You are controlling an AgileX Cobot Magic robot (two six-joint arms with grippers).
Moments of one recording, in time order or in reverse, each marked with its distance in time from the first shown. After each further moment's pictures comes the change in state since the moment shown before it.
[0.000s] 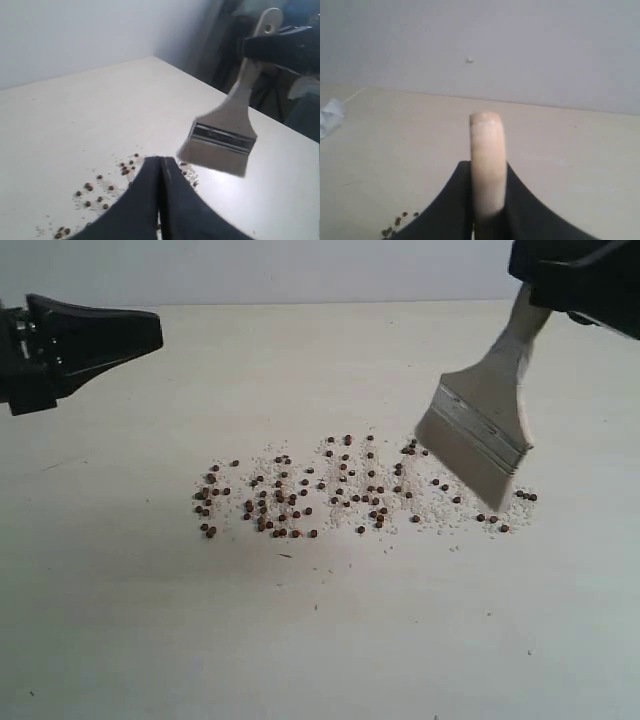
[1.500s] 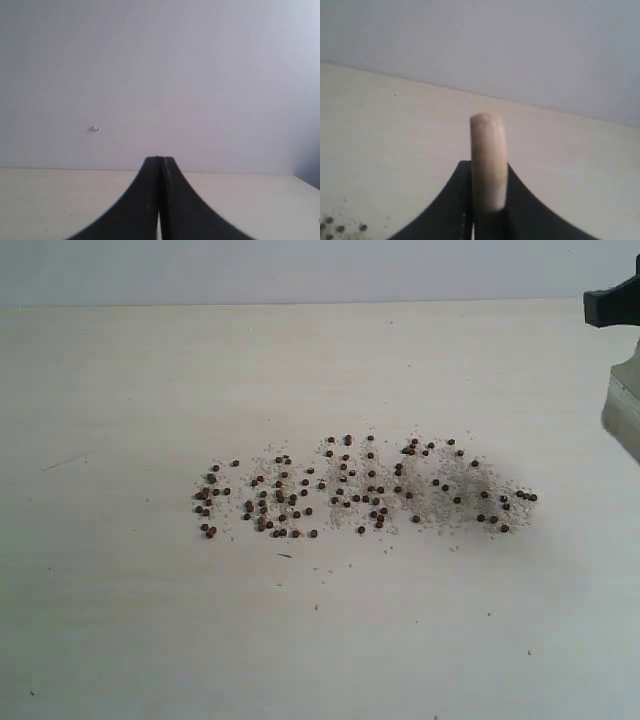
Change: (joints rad) left arm 0.000 -1.169 0.478 -0.132 0.689 -0.239; right arm 0.000 0.112 -0.052 -0.027 -0.557 -0.274
